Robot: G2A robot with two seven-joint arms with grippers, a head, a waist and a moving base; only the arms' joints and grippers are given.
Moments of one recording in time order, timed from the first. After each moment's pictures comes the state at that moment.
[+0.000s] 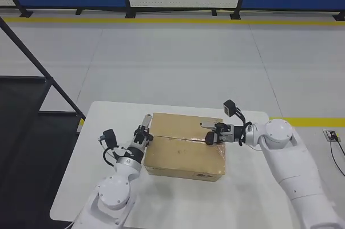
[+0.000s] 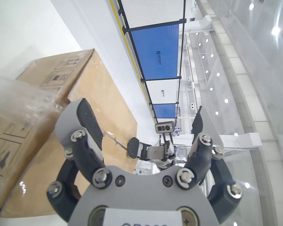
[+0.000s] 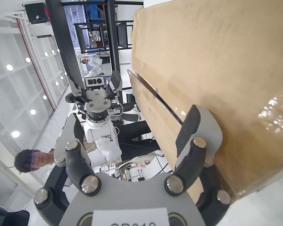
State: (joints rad) left arm 1.13 -1.30 -1.22 -1.82 -0.14 0.28 0.11; right arm -0.51 -1.25 1.21 -0.93 0.17 -0.06 1.25
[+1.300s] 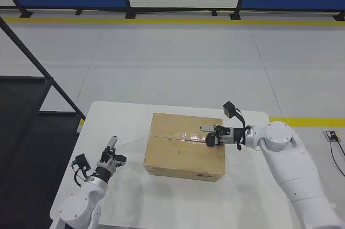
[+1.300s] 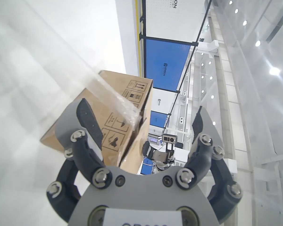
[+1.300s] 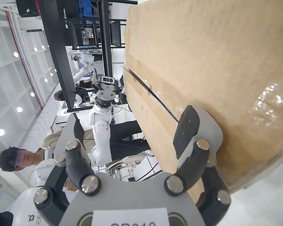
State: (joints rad) left arm 1.37 -1.27 -1.52 -1.75 -0.31 0.23 -0.14; right arm -0.52 -1.24 1.19 -0.95 0.13 -0.11 1.24
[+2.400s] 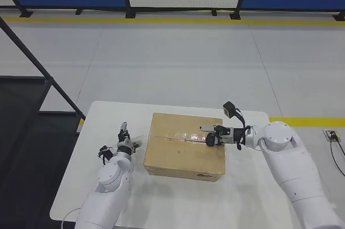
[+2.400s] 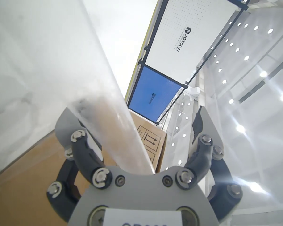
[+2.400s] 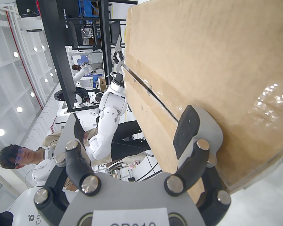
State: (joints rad) left arm 0.95 -1.38 -1.29 -1.21 -0.62 0.06 0.20; right arm -0.52 -1.24 1.19 -0.95 0.13 -0.11 1.24
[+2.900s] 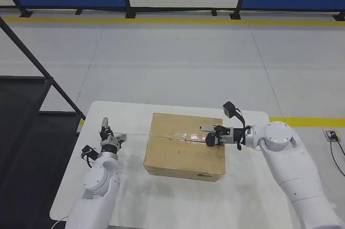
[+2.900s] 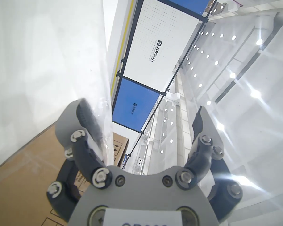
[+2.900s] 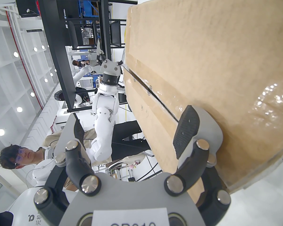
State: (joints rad) left arm 1.05 -1.37 -1.41 -1.40 -0.56 0.04 0.25; right arm -0.52 -1.24 1.19 -0.95 0.13 -0.11 1.24
